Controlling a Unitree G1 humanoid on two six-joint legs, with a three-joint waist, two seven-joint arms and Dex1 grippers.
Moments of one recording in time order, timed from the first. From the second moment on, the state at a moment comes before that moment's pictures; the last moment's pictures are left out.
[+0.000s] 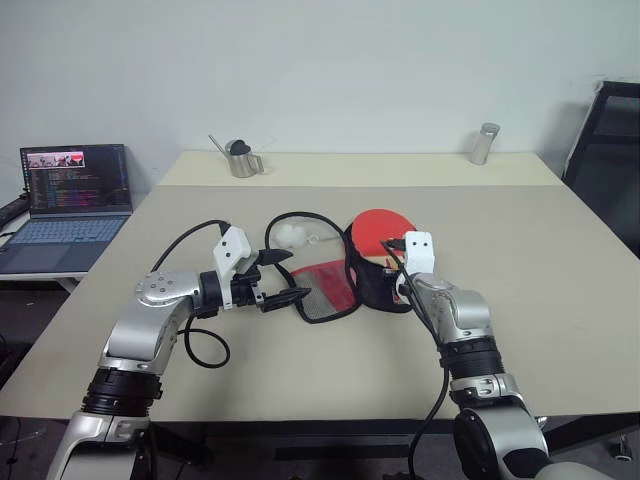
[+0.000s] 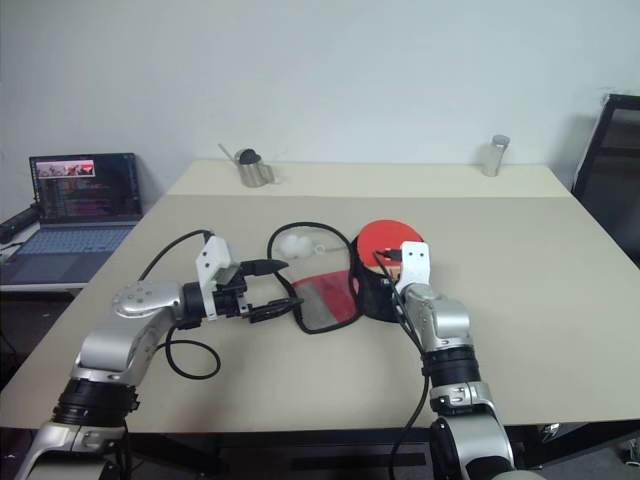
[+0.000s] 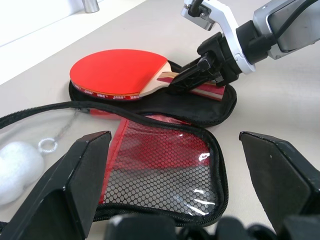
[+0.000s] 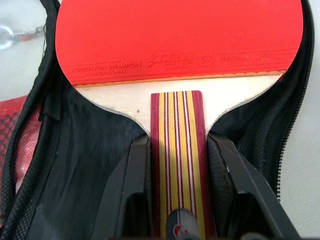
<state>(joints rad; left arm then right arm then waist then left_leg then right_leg) -0.53 0.66 0.01 0.08 -0.35 0.30 -1.06 -0.80 0.02 -0.12 0.31 0.16 0.86 -0.06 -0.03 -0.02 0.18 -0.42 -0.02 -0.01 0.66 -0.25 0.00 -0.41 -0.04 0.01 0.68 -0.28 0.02</state>
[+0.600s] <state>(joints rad) -0.53 0.66 0.01 0.08 -0.35 0.30 -1.06 -0.79 0.04 -0.10 0.28 0.14 0.88 -0.07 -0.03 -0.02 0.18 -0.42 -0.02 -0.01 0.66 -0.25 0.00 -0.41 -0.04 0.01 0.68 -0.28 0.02</state>
